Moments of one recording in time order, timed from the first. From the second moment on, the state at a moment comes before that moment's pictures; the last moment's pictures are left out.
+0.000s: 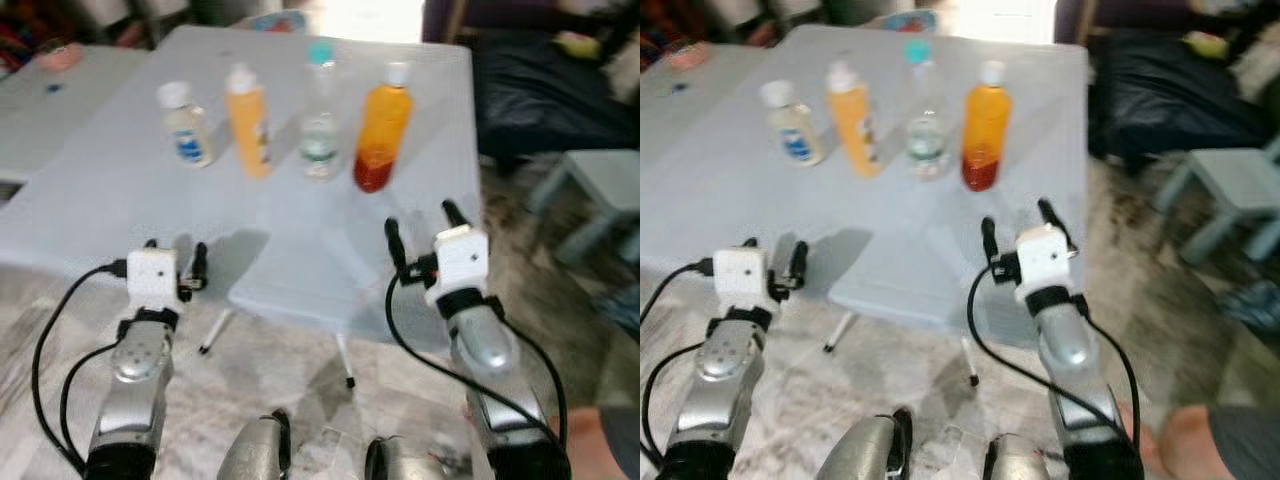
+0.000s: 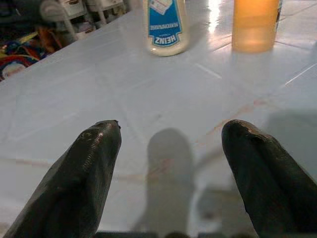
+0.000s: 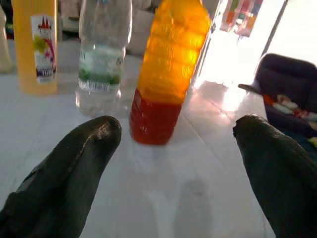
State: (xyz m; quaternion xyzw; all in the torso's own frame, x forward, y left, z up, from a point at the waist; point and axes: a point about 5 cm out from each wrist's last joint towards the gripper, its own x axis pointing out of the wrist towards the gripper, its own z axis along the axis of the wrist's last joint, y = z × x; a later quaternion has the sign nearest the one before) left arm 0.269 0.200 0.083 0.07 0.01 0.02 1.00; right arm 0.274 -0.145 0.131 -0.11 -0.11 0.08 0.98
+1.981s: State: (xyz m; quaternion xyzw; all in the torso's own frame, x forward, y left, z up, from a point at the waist) left arm 0.273 0.189 0.083 0.09 0.01 0.00 1.00; right arm 0.366 -0.123 0.242 -0.07 -0.23 0.13 0.96
